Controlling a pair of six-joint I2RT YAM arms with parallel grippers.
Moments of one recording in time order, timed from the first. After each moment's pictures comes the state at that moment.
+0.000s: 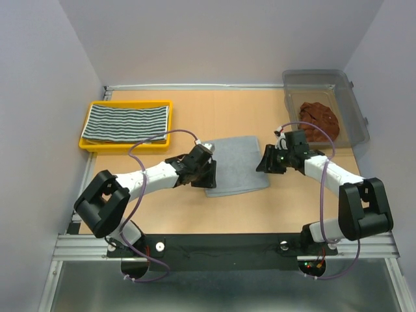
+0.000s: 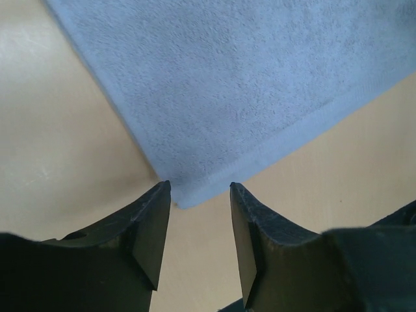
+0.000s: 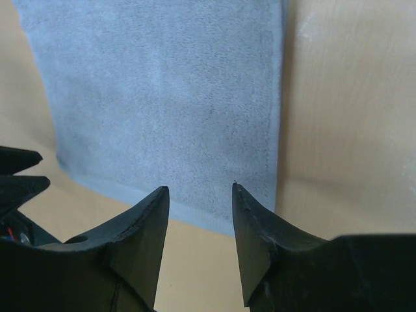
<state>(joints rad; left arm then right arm) -0.79 1.48 0.85 -0.32 0.05 -0.62 0.21 1.41 0.75 -0.28 -0.44 0.37</state>
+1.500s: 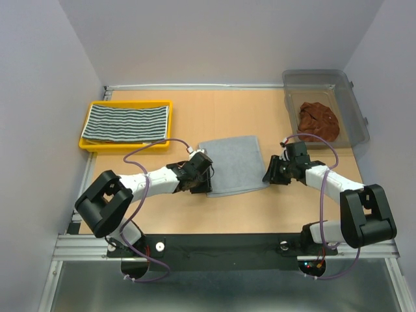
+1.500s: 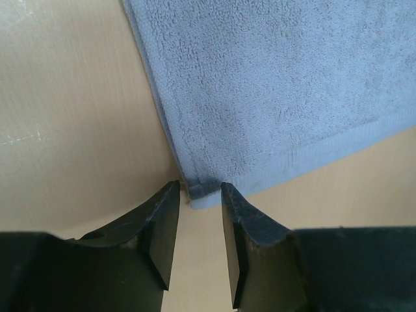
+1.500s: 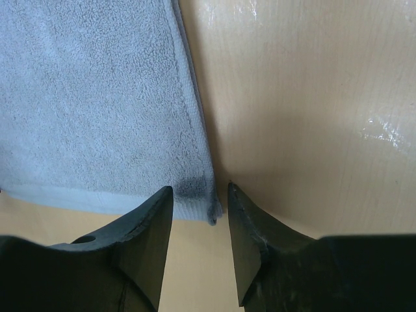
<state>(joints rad) -0.84 1.50 0.77 -0.28 -0.07 -0.84 0.20 1.34 0.59 -0.26 -0.29 0.42</state>
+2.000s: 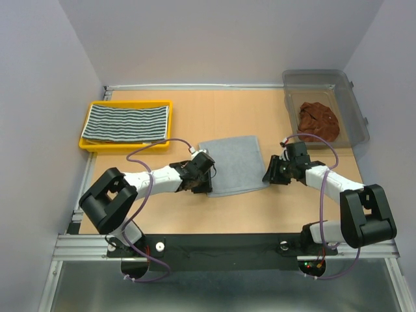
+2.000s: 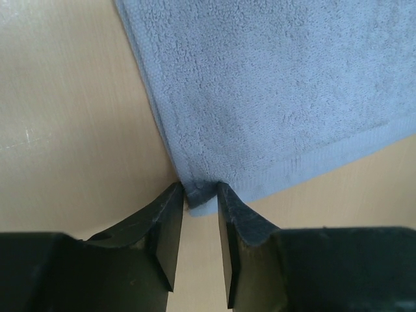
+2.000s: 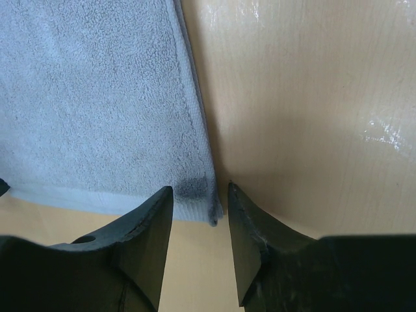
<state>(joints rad) -0.84 1.53 0.78 -0.28 -0.07 -0.84 0.20 1.34 0.59 -0.25 -0.29 0.42</state>
